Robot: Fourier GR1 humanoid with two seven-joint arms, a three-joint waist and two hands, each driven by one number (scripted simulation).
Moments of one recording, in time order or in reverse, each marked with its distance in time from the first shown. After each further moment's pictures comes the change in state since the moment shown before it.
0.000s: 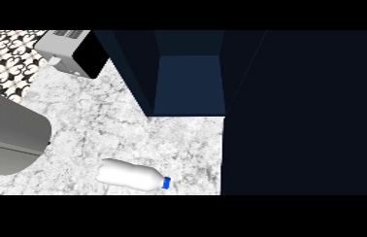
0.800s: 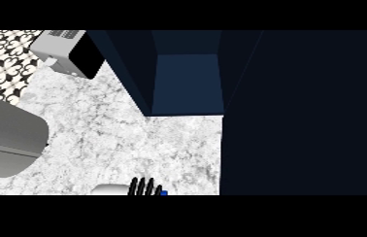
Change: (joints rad) left arm -0.132 0.045 0.082 0.030 0.049 0.020 0.139; right arm 0.270 -0.005 -0.020 -0.017 0.005 0.142 -0.237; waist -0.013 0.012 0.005
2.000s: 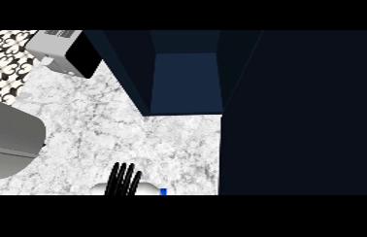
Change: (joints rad) left arm -0.186 0.257 -0.210 0.010 0.450 0.048 -0.051; right arm 0.157 0.010 -0.074 -0.008 0.010 0.100 -0.156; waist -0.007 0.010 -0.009
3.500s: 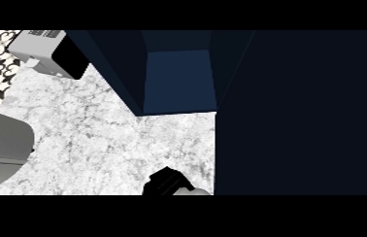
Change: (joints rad) left arm -0.291 -0.082 -0.388 -0.314 0.696 0.127 -0.007; right arm 0.008 -0.001 -0.035 0.028 0.017 0.063 -0.091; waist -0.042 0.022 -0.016
